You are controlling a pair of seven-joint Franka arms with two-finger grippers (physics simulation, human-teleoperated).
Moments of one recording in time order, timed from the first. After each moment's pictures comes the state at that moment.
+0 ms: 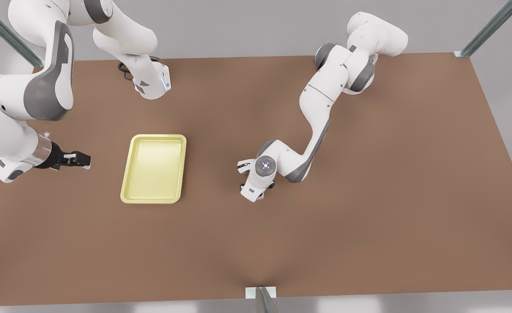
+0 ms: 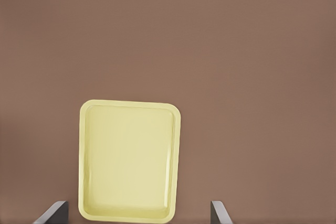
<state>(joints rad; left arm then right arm) -0.68 1.05 -0.05 -1.08 -0.06 2.17 -0.86 -0.13 0.25 0.14 -1.32 -0.04 1.47 -0.02</state>
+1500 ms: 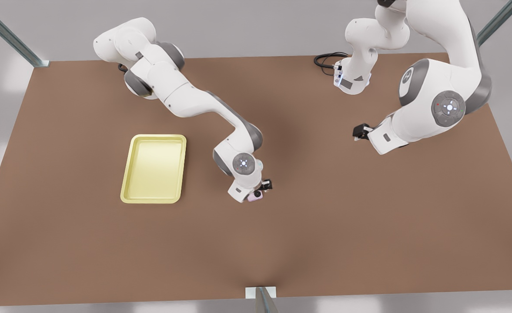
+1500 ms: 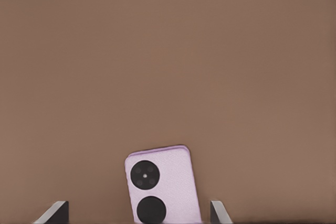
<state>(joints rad) -0.18 0.20 -0.06 -1.43 -0.11 1.40 0.01 0.59 0.99 0.18 -1.03 -0.08 2.05 0.66</state>
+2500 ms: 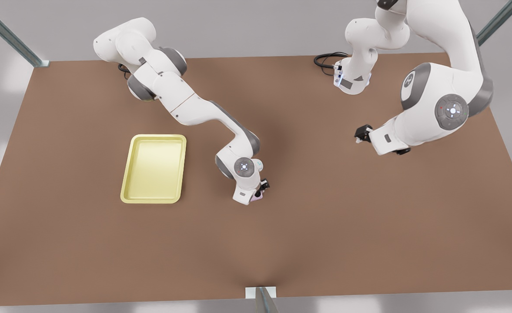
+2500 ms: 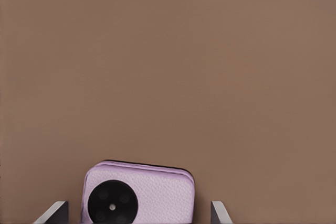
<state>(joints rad) -0.18 0.20 -0.06 -1.40 -0.11 1.42 0.16 0.59 1.06 0.18 -1.12 -0.13 2.25 0.40</state>
